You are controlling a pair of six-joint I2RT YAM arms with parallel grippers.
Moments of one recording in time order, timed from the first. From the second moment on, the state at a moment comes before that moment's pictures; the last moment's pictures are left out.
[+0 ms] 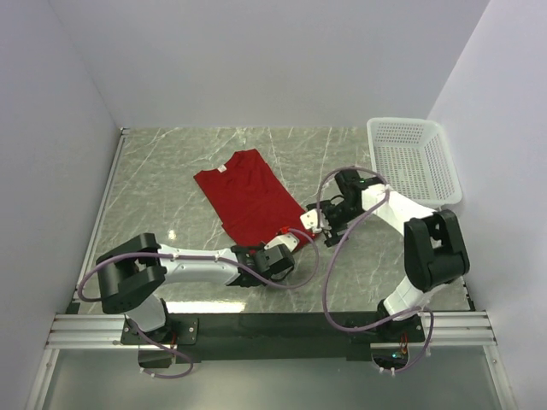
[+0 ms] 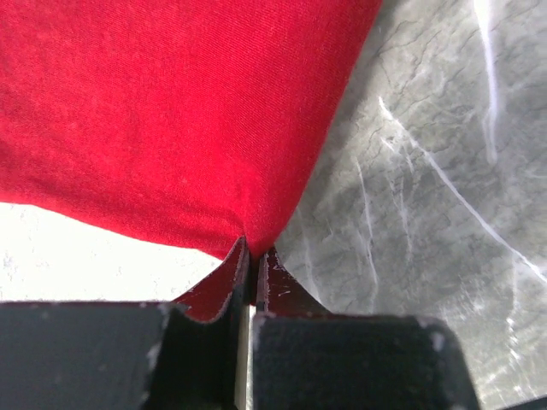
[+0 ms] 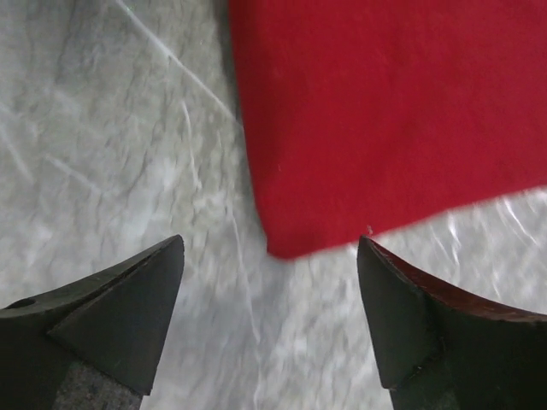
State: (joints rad) left arm -1.20 1.61 0.85 -0.36 -0.48 -0.36; right arm 0.29 1.62 1.04 -0.83 -0.65 -1.74
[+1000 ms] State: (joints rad) left arm -1.19 1.50 0.82 -0.33 -0.32 -0.34; right arm 0.38 1.71 1.00 -0.65 -0.49 -1.60
